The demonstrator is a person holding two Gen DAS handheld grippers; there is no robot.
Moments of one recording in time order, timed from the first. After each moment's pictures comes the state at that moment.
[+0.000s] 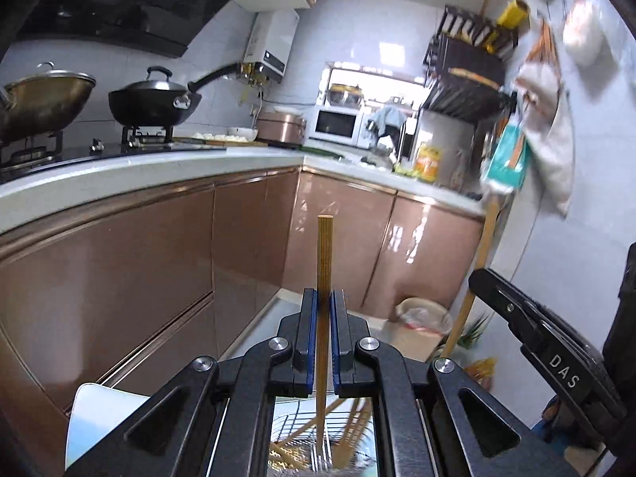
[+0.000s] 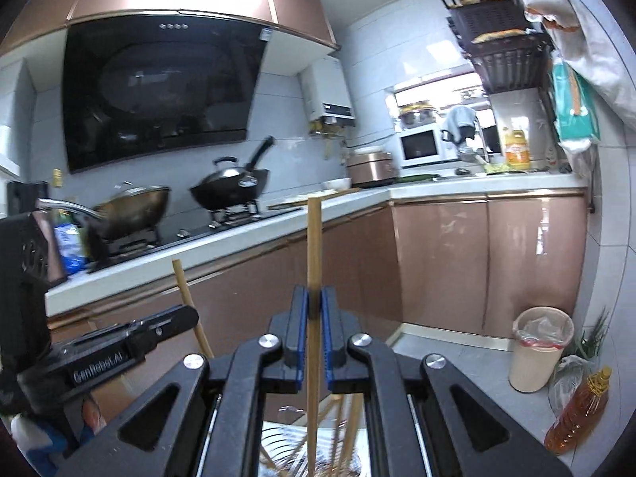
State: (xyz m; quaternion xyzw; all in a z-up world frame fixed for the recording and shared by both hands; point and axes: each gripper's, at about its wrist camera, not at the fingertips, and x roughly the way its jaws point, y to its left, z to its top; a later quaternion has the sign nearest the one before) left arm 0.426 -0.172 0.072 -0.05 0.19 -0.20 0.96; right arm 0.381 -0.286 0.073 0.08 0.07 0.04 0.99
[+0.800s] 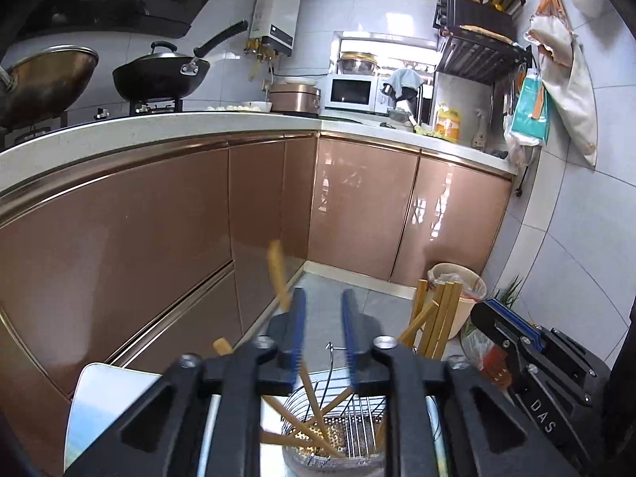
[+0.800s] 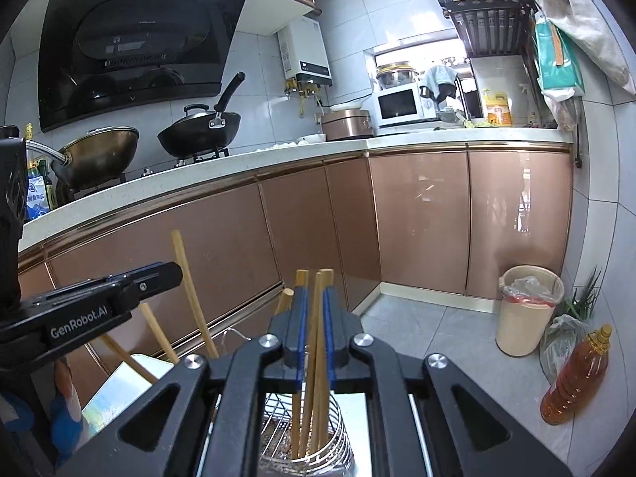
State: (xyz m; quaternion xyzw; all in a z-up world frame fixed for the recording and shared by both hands) left arm 0.426 -0.172 0.014 -0.02 0.22 -0.16 0.96; right arm 0.383 -0.284 -0.013 0.07 0.13 0.02 0.99
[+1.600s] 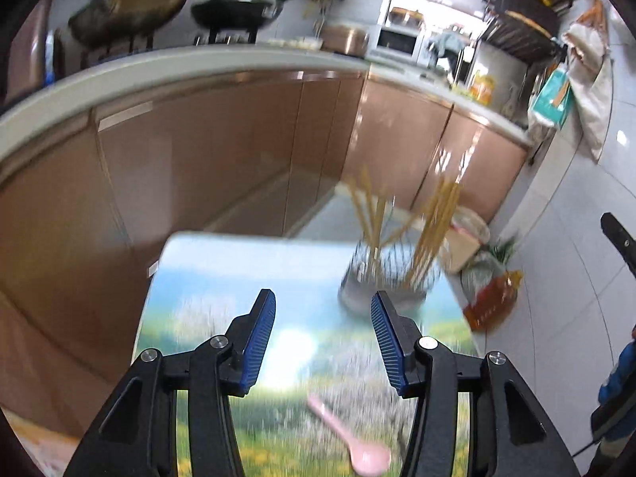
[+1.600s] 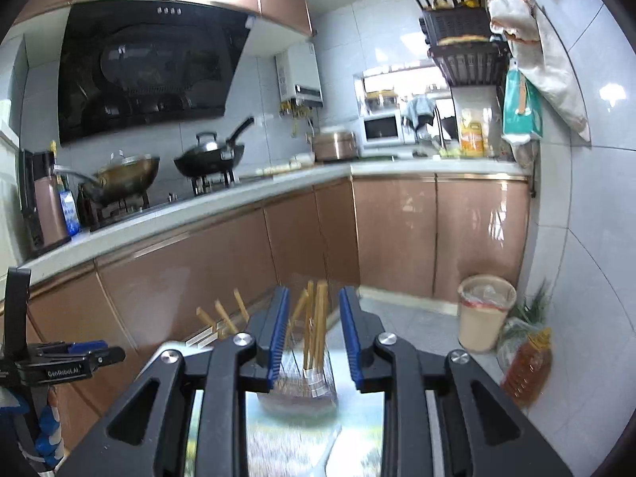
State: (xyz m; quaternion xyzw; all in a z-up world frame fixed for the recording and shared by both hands) left arm 0.283 -0.045 0.018 -0.05 0.38 -0.12 0.92; right arm 0.212 -0.279 0.079 0.06 0.16 -0.01 0.99
